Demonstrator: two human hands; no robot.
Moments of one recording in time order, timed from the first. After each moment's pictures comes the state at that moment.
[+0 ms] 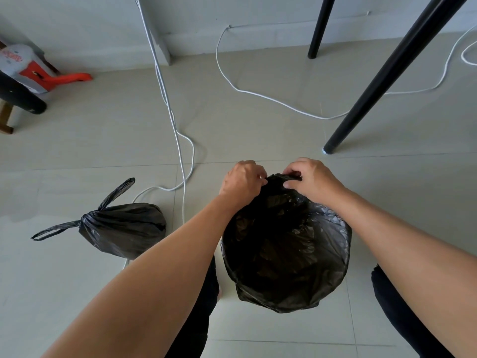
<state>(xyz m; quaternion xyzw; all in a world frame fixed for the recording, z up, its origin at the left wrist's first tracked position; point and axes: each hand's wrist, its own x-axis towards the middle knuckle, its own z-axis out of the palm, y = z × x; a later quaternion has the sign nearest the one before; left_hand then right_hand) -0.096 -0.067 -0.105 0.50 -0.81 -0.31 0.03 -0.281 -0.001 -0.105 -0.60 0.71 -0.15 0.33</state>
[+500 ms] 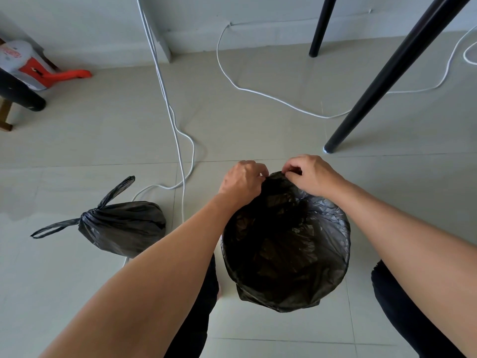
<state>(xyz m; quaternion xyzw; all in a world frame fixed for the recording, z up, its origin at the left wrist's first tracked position) -0.094 -0.067 -0.106 0.48 -0.82 -0.31 0.02 -0.285 -0.012 -0.102 -0.62 0.71 -0.13 0.33</state>
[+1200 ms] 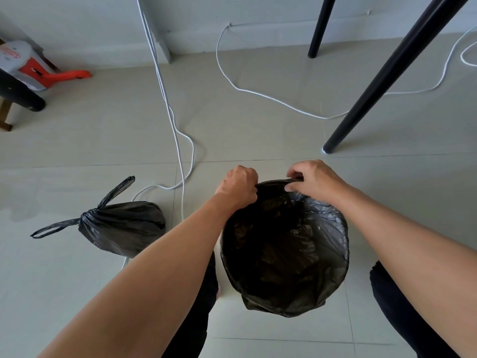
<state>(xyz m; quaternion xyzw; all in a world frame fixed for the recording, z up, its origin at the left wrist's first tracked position) -0.088 -0.065 -0.102 0.50 -0.82 -0.26 -0.10 -0.292 -0.002 -0.109 -0.58 0.73 -0.09 0.35</state>
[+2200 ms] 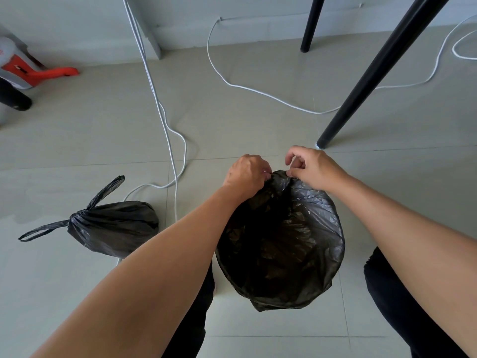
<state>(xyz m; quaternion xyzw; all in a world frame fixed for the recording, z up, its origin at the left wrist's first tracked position) -0.124 -0.068 -0.109 0.47 -0.83 -0.31 0.00 -0.307 -0.003 -0.099 -0.56 0.71 -0.17 0.38</state>
